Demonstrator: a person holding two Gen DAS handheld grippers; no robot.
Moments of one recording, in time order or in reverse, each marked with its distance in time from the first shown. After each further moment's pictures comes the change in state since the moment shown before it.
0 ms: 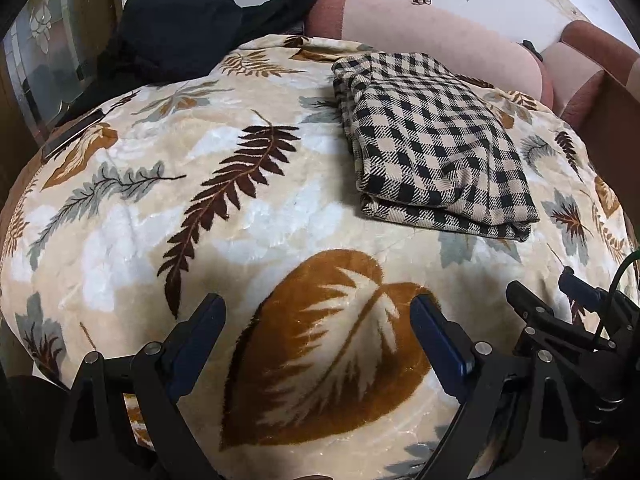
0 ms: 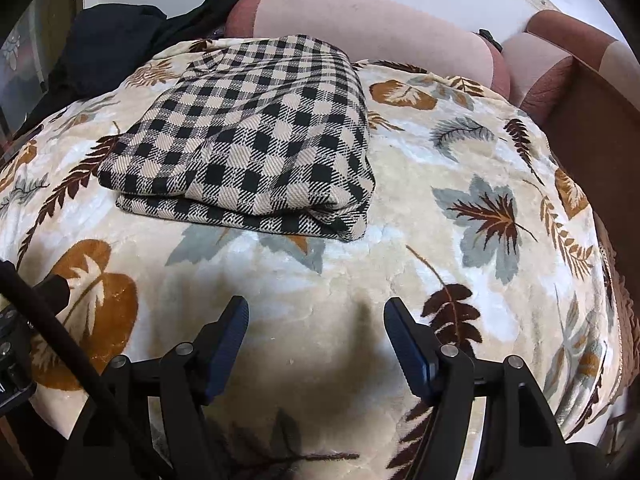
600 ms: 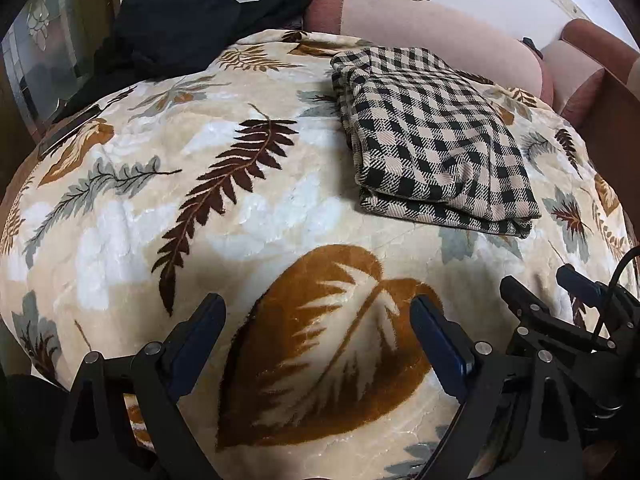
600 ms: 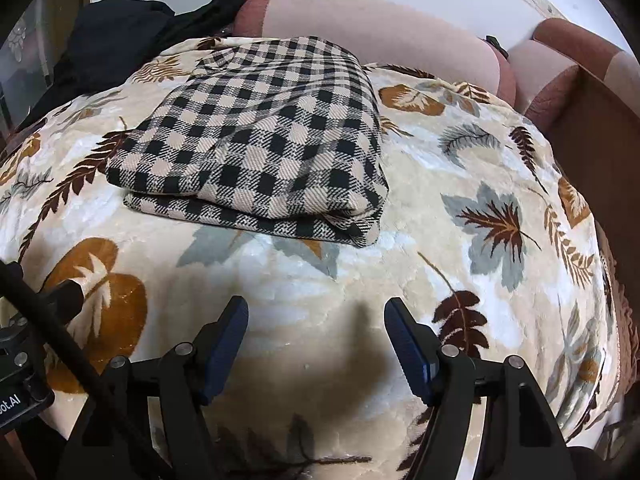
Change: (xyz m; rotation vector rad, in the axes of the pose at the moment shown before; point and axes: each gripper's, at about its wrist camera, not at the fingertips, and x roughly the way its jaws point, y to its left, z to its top) left arm 0.004 -0.001 -0.001 -0.002 0.012 -0.007; right arm 0.000 0.012 0.003 -0.031 -0.007 -0.008
